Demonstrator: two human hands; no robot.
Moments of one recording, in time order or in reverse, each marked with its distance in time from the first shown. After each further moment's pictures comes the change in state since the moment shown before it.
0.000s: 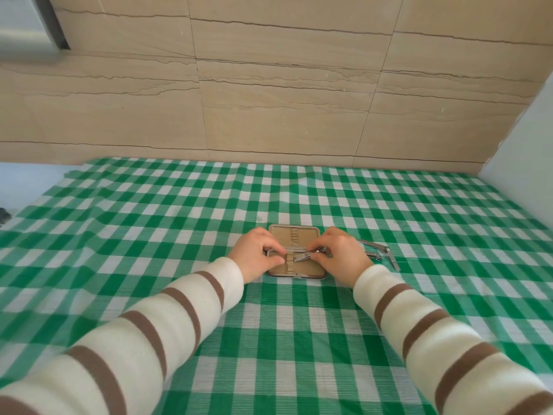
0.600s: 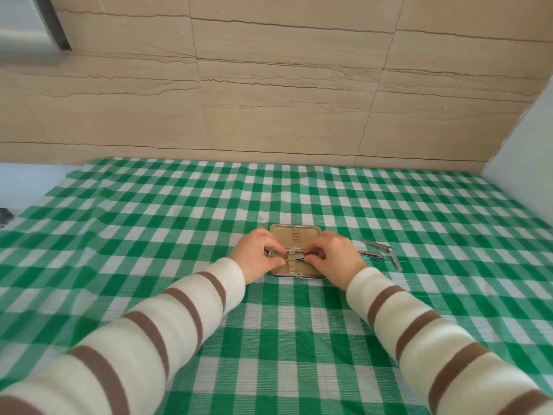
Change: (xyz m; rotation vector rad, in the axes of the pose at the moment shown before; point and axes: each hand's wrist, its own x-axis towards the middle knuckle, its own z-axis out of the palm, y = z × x) left_hand 0.001 -0.001 0.002 0.020 0.007 -0.012; right_hand 0.003 -0.007 0.010 -0.012 0.014 -0.017
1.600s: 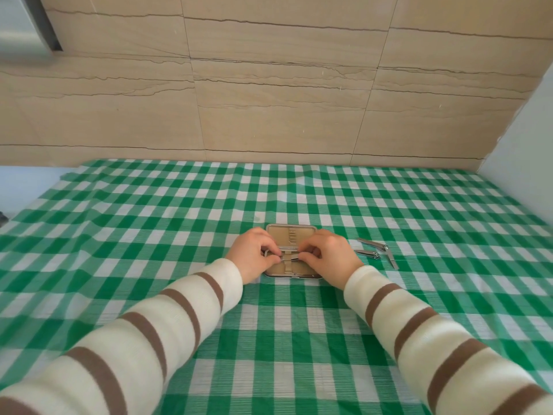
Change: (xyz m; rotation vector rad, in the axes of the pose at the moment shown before) left_hand 0.001 0.005 0.000 0.031 0.035 0.017; right_hand -0.001 0.003 0.001 0.058 0.017 -0.030
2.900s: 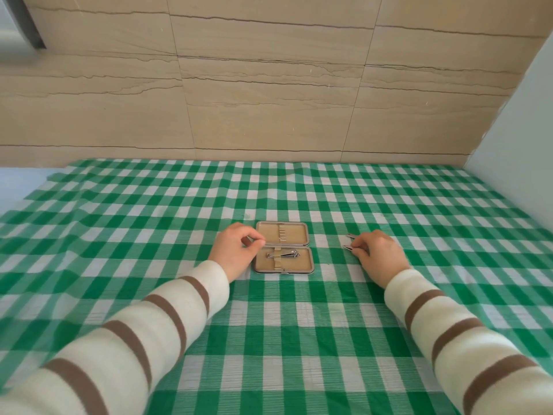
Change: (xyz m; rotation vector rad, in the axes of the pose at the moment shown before) left_hand -0.008 -0.001 -0.001 -0.098 0.190 -0.042; right_hand -0.034 0.068 -0.045 -0.173 0.105 0.342
